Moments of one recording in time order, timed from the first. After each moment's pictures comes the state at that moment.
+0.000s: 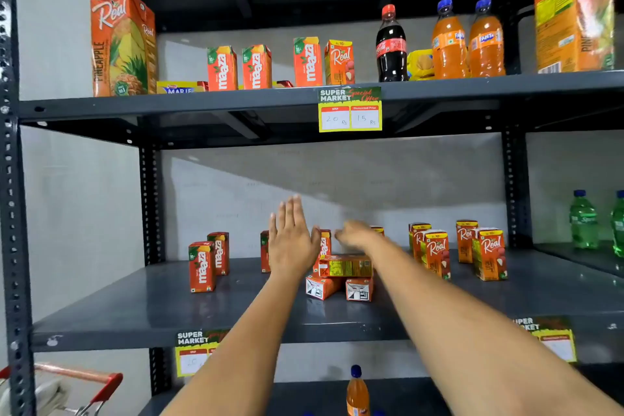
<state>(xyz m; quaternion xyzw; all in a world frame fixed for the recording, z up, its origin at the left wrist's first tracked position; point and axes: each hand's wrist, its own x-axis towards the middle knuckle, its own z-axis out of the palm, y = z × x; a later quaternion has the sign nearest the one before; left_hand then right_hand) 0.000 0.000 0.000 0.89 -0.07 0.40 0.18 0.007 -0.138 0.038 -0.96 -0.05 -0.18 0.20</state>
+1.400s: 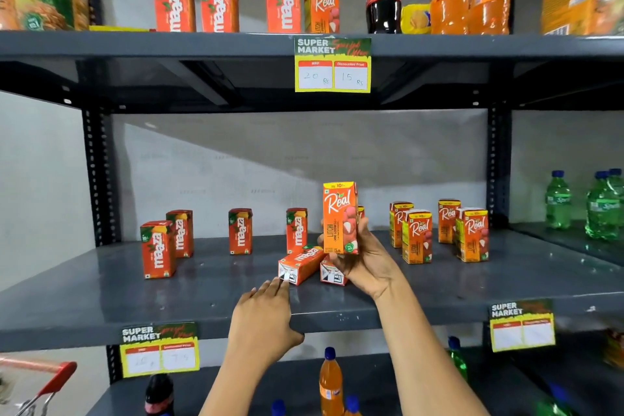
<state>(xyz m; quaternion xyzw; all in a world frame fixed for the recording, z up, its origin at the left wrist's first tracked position) -0.033 0.009 -0.110 0.96 -0.12 0.26 -0.01 0.002 -0.181 -0.047 -0.36 -0.23 0.12 0.90</state>
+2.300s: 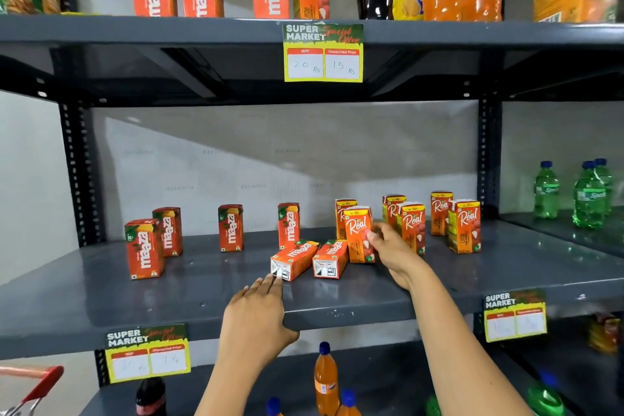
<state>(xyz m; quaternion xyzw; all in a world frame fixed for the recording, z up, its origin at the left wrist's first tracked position) -0.032 0.009 -0.113 0.95 -0.12 0.28 0.01 0.034 -0.238 -0.057 -0.77 0.01 -0.12 0.63</state>
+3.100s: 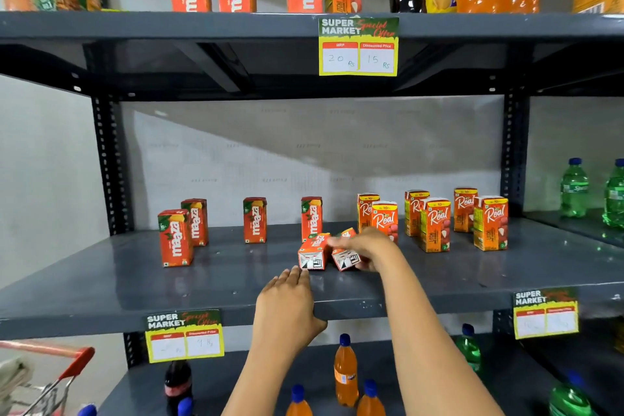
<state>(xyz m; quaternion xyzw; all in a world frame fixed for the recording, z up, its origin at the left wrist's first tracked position) -0.033 0.009 -0.115 0.94 -0.14 0.30 0.04 0.018 -0.150 -0.027 -0.86 0.12 -0.04 0.49</state>
